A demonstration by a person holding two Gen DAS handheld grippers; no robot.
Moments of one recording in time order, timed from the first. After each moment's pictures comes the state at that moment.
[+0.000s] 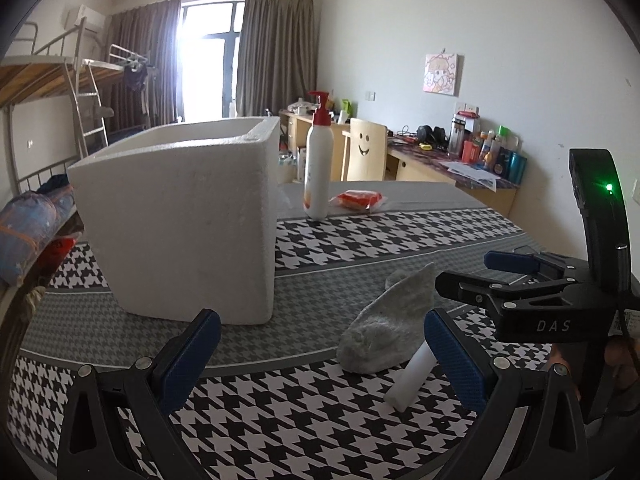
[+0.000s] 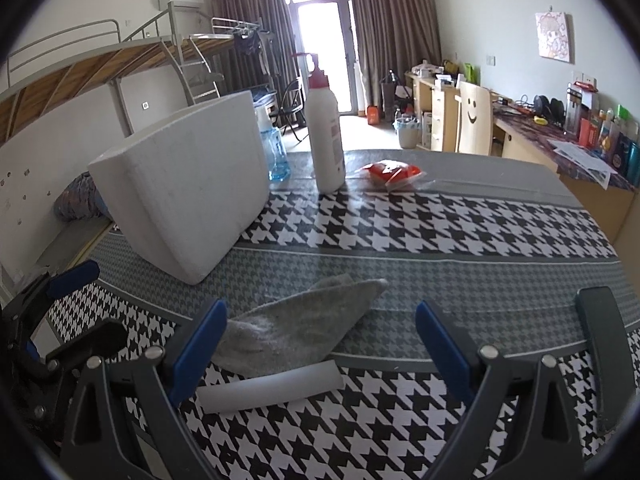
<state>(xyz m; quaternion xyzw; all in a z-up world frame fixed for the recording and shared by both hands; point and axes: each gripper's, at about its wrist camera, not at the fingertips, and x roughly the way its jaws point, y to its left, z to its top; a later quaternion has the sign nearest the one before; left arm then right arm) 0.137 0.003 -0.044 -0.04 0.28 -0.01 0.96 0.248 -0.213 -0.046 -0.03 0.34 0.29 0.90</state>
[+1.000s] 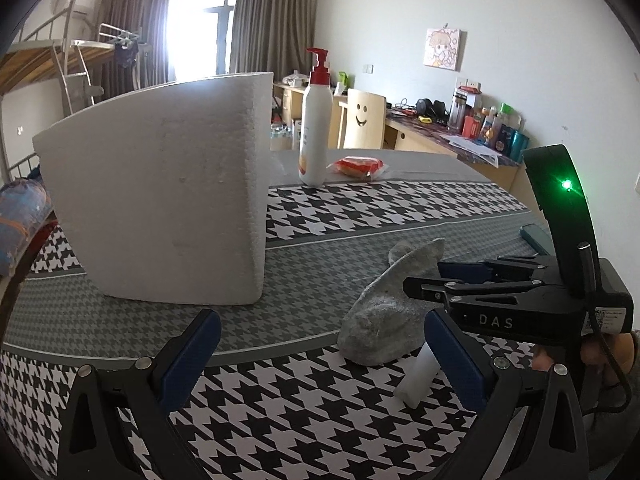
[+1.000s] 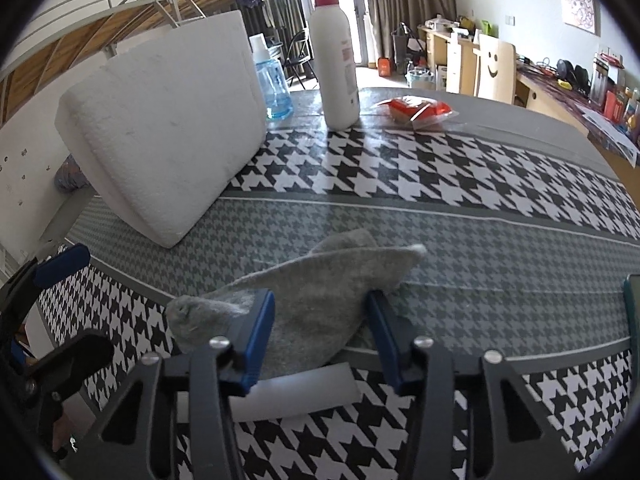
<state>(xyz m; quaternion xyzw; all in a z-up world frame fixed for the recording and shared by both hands) 0.160 0.002 -0.065 -0.04 0.32 -0.03 0.94 0.272 -0.185 -0.088 -0.05 0.42 0.30 0.86</state>
